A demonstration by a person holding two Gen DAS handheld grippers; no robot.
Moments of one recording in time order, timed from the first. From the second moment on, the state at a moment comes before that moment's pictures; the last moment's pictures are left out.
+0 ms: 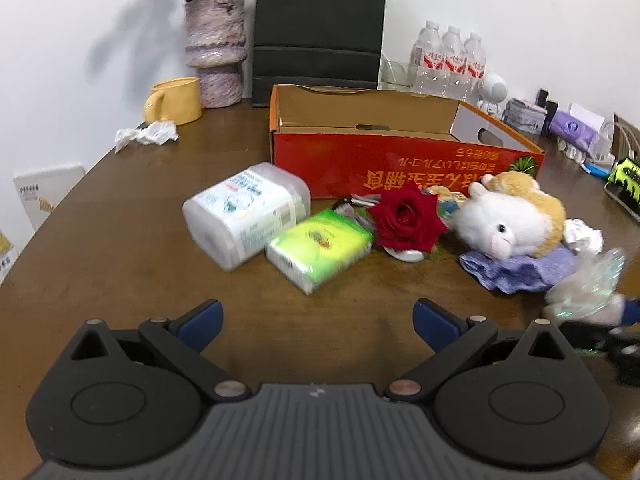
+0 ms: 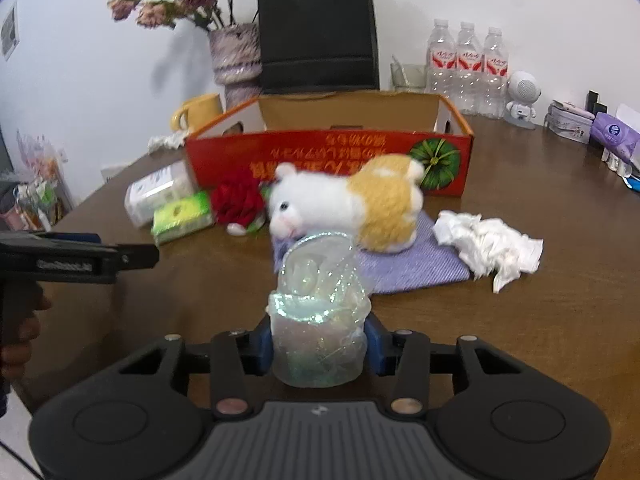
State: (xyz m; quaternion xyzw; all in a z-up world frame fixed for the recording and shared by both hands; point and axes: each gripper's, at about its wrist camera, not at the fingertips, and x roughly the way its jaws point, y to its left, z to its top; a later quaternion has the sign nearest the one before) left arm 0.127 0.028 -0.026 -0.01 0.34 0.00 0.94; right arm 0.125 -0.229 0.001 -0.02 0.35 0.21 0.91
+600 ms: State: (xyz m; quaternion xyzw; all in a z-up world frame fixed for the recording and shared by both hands) left arm 0.193 0.031 -0.042 0.06 0.34 -0.07 0.93; right arm 0.162 -0.252 0.029 0.01 0.30 0.19 0.93
